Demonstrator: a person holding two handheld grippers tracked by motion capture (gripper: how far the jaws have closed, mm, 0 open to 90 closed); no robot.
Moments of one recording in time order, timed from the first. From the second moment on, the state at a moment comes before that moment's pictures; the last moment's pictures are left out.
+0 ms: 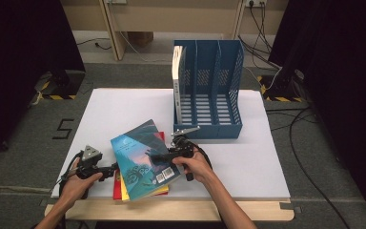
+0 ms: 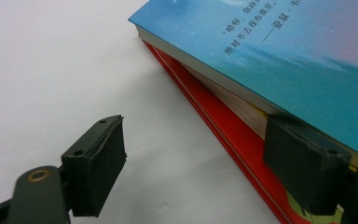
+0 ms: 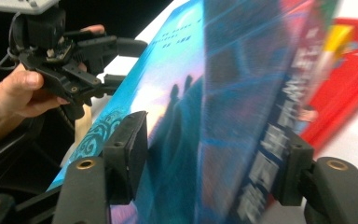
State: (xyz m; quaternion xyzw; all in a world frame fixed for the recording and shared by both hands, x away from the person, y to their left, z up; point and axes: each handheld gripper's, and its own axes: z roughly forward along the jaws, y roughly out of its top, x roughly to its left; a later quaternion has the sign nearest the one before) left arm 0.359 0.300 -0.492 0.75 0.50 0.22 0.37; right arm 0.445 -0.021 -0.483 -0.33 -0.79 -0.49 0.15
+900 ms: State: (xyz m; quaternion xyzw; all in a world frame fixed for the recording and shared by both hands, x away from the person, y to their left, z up) left arm 0.363 0.326 -0.492 0.72 0.53 0.20 0.39; right arm 0.415 -0.018 -0.449 -0.30 -0.78 -0.55 -0.01
